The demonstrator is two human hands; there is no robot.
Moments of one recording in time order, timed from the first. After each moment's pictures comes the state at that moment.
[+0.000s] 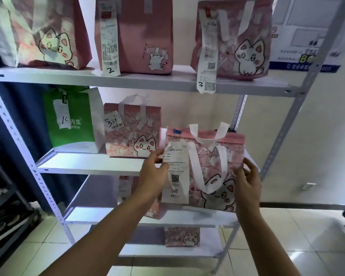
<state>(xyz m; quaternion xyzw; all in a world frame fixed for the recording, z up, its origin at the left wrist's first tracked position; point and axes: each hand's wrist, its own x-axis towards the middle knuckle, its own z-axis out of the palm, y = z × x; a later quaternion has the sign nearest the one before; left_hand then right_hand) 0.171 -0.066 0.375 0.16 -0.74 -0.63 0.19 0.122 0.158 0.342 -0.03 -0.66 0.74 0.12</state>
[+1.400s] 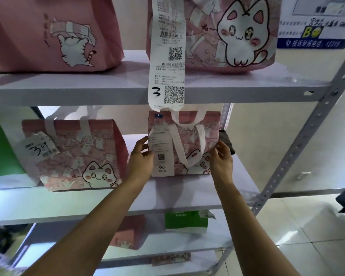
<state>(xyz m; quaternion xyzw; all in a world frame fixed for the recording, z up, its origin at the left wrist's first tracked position) -0.085 -0.070 0.344 0.20 -0.78 -0.58 0.16 -0.152 0.141 0.312 -0.10 -0.72 0.68 0.08</state>
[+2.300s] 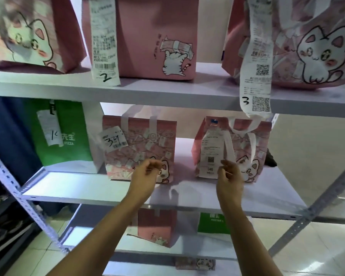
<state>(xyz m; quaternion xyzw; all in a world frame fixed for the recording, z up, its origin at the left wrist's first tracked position) 0.023 -0.191 0.335 0.16 -0.77 -0.59 0.20 -0.047 0.023 0.320 -0.03 -0.74 0.66 0.11</state>
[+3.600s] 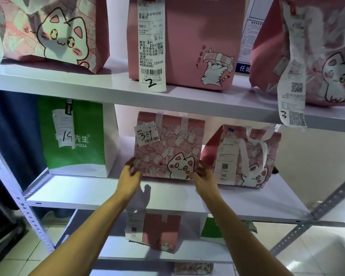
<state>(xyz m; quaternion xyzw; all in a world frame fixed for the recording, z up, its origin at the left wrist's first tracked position) 0.013 -0.319 0.289 0.21 -0.75 -0.61 0.17 -0.047 -0.086 0.306 0.02 -0.78 0.62 -0.07</state>
